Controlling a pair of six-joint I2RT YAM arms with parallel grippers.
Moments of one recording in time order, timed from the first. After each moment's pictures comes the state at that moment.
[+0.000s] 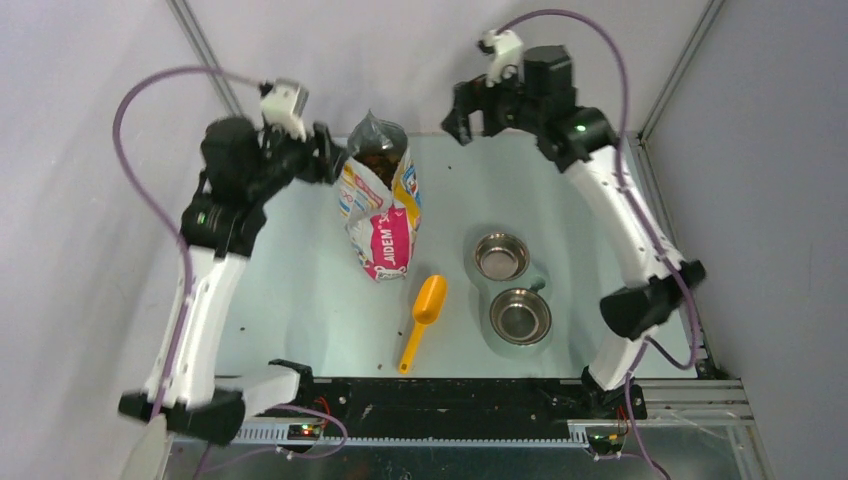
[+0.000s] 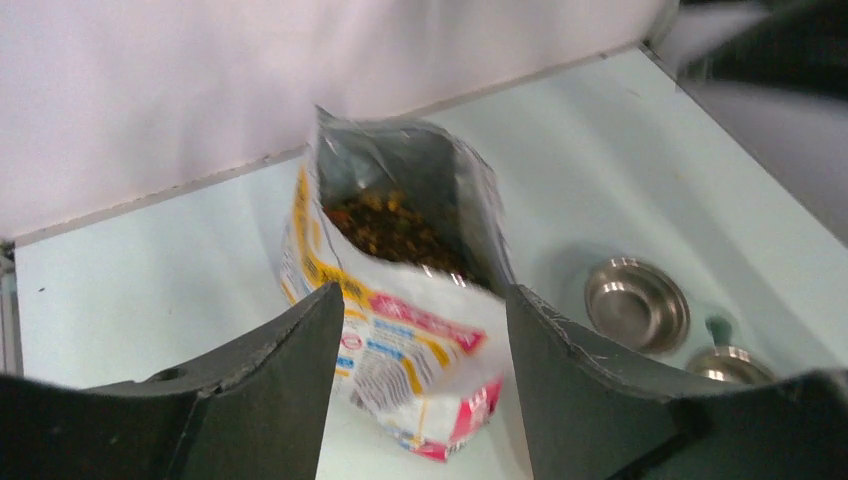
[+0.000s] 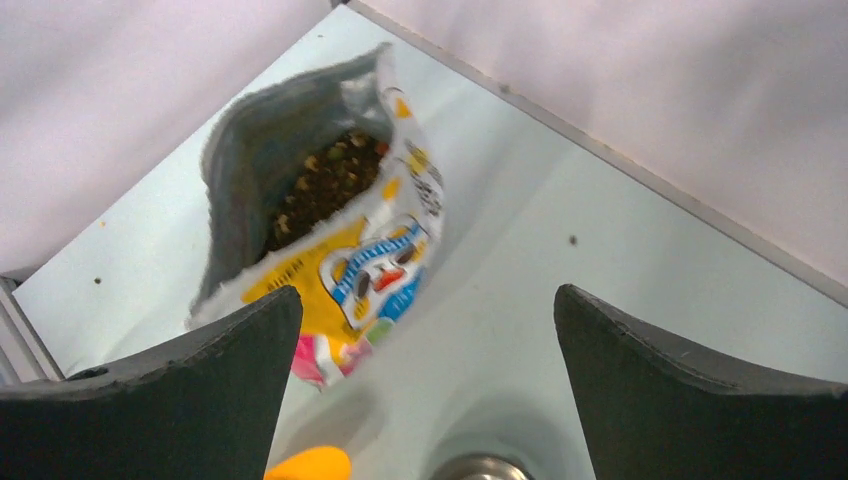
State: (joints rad) left arm -0.22 1.24 1.64 -0.63 0.23 -0.03; right arm 0.52 1.84 2.18 -0.67 -0.27 0.05
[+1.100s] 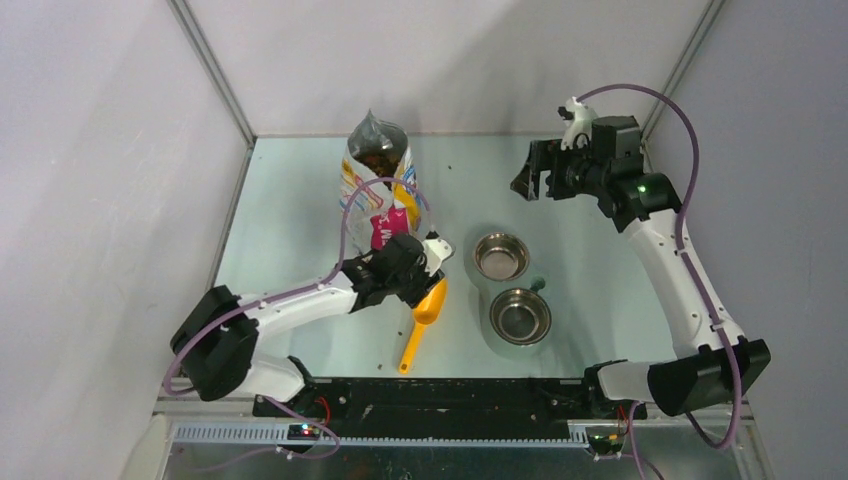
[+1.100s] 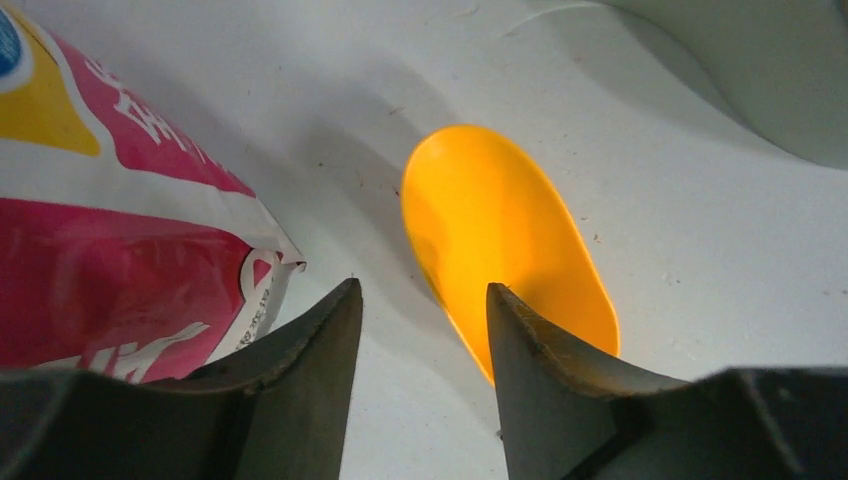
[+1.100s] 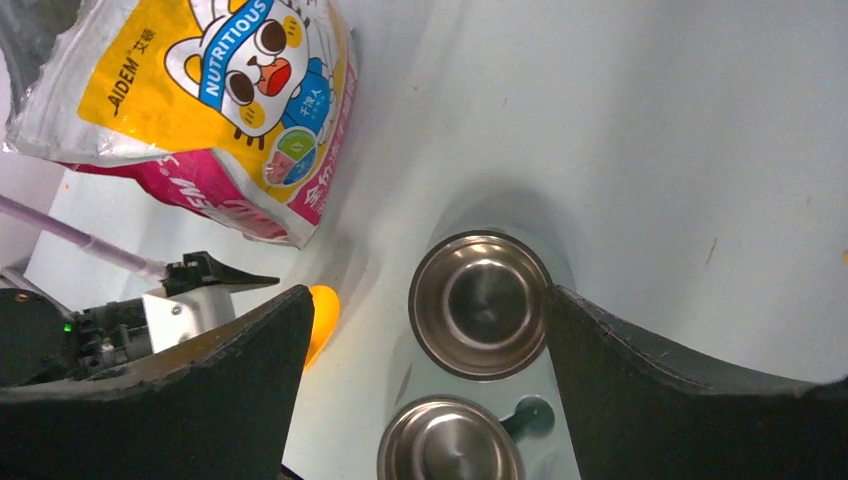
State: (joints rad) left arm -0.83 1.37 0.79 -0.24 -0.01 0.10; right arm 0.24 1.33 1.48 -0.70 -0.34 0.18
